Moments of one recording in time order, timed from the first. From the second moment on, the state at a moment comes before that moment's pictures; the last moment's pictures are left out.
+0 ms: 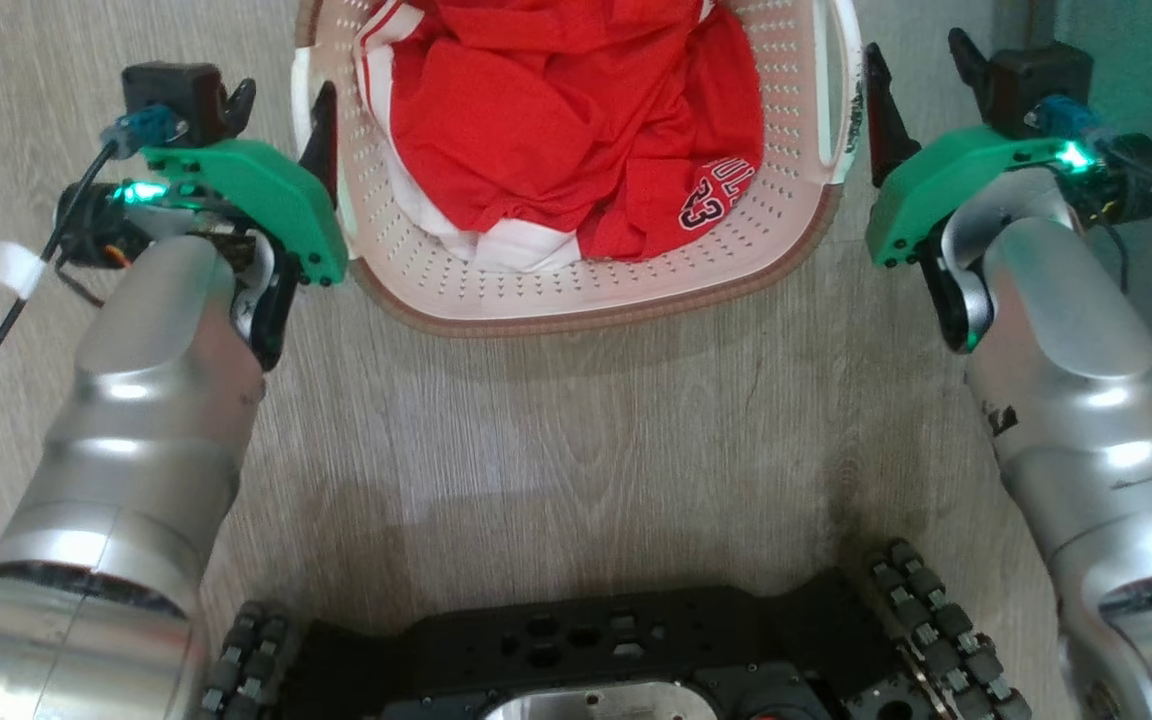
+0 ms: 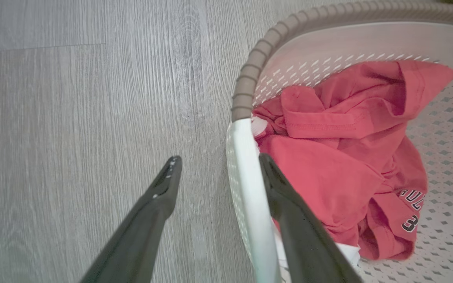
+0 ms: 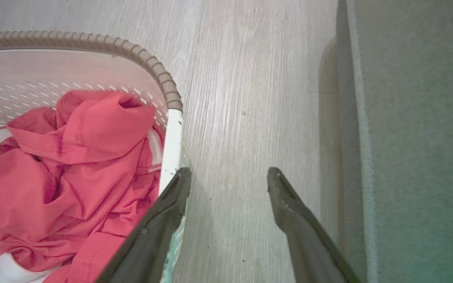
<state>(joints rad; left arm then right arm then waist) -1.01 0.08 -0.41 1.18 -0.45 -0.12 -0.25 -0.91 -0.07 0.16 0.92 0.14 0.13 -0.25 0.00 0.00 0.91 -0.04</state>
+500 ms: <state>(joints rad) -1.06 0.05 -0.51 1.22 -0.54 -0.12 -0.25 -0.98 -0.07 0.21 1.00 0.19 0.13 -0.26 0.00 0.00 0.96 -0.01</state>
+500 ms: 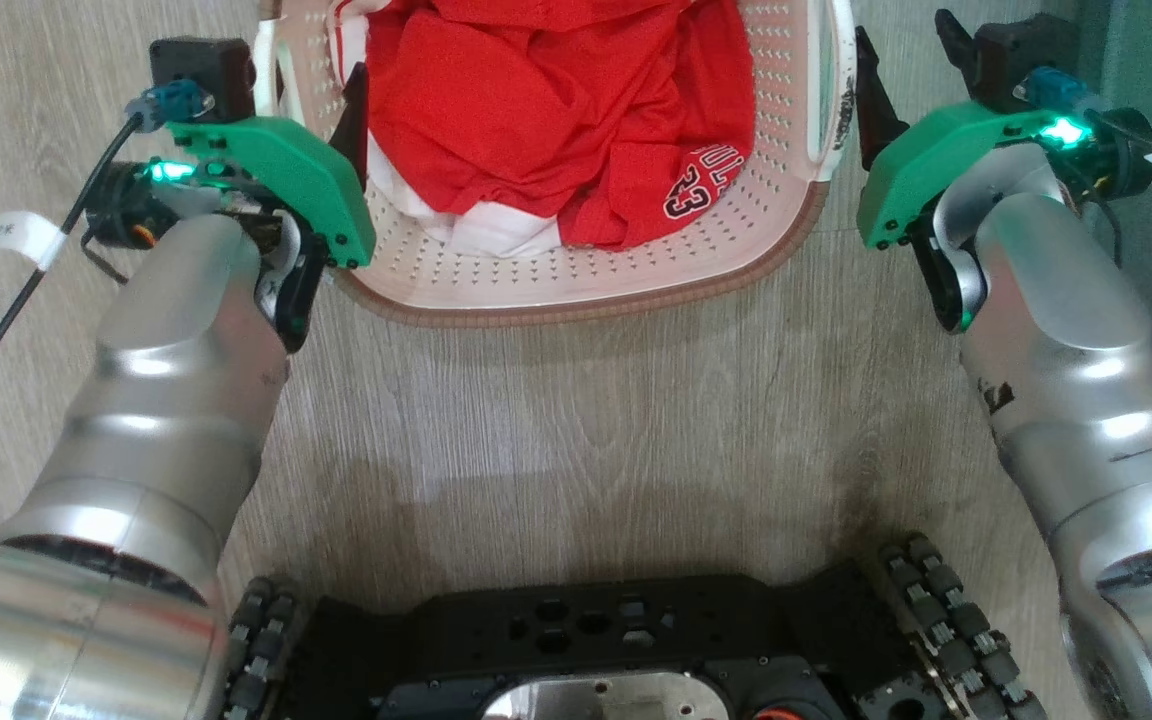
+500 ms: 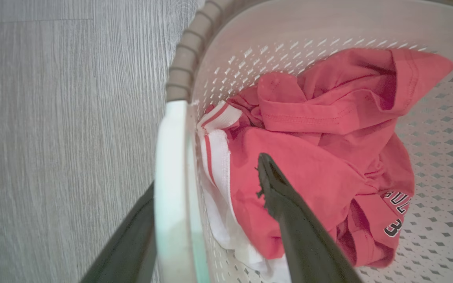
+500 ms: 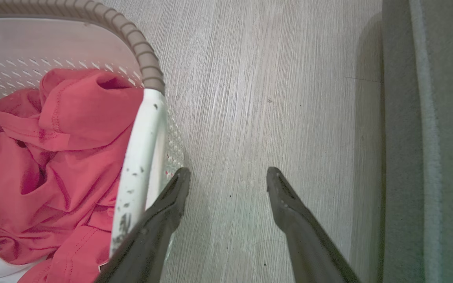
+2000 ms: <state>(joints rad) -0.78 0.12 -0.27 0.74 -0.42 -0.06 -0.25 -0.75 -0.07 0.05 0.63 0.16 0.13 -0.26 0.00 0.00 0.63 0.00</state>
